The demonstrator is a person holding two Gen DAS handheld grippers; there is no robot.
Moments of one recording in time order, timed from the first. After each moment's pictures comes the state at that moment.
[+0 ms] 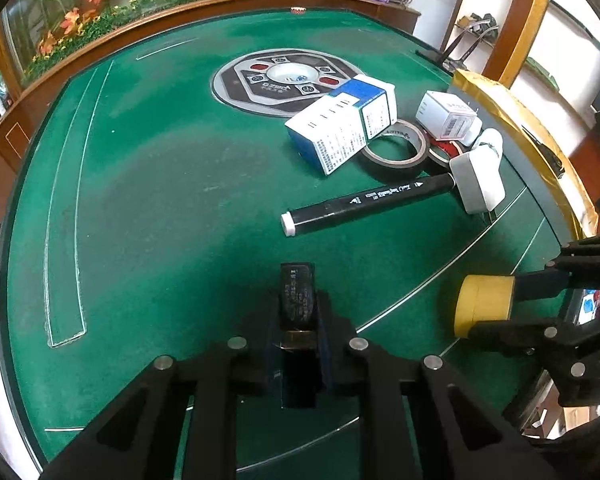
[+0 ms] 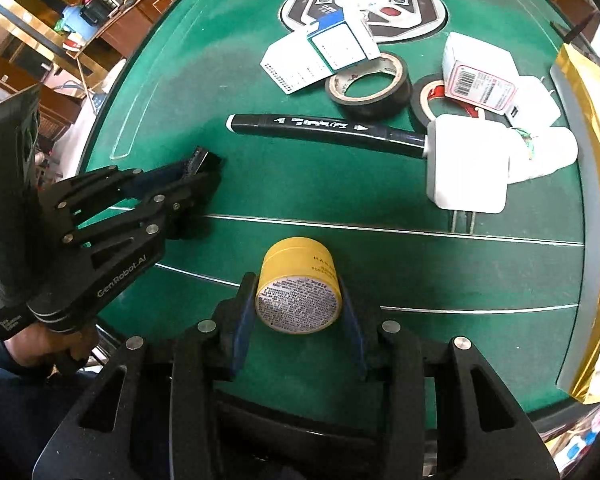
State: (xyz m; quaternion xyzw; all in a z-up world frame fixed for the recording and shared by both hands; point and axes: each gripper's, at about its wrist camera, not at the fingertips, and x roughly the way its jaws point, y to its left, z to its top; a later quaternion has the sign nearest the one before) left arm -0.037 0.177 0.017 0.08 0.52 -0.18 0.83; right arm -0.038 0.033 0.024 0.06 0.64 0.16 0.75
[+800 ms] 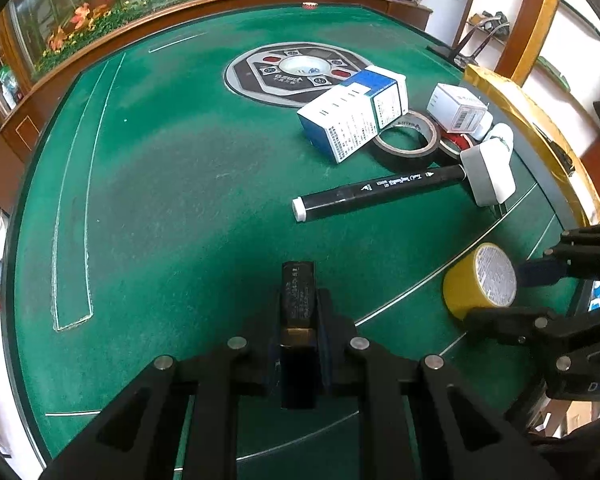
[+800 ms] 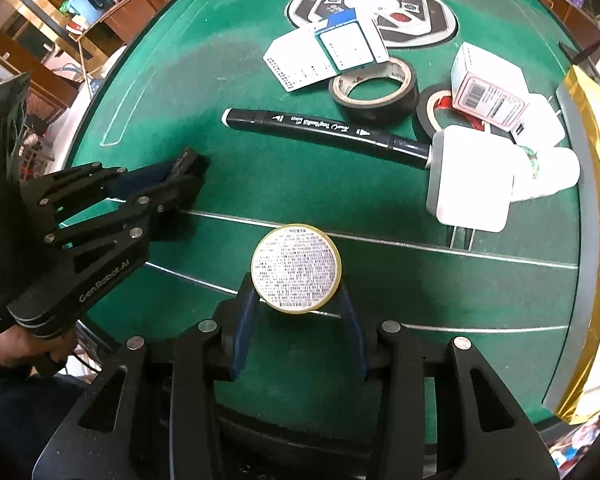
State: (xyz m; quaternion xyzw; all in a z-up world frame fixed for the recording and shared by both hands) left arm -0.043 0.179 0.015 0.09 0.52 -0.15 0.83; right arm -0.036 0.040 0.015 0.02 0.63 0.17 0.75
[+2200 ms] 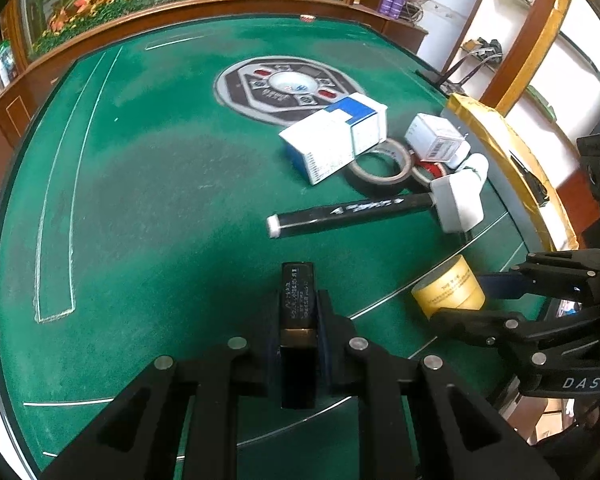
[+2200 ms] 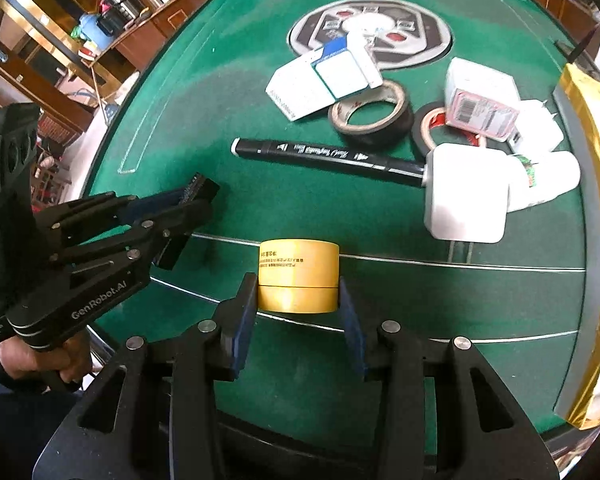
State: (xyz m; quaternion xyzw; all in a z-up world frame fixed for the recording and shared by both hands) left arm -0.046 0.180 0.031 0.02 0.52 -0.19 0.84; right arm -0.037 0.030 0.023 0.07 0.60 0.18 0.78
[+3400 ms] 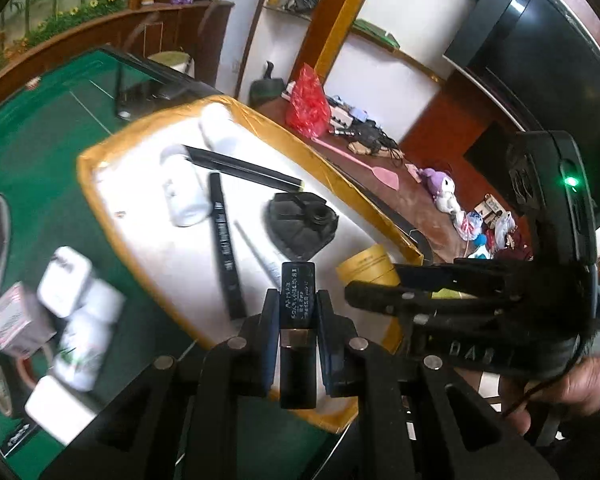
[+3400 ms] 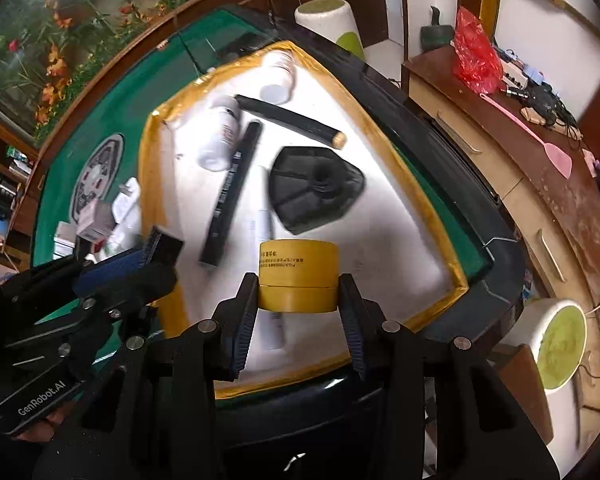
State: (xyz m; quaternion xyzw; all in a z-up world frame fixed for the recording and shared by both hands) left arm -0.042 -0.130 0.065 0.08 0.50 -0.45 0.74; right arm -0.102 -0.270 0.045 0.23 0.55 -0.10 0.80
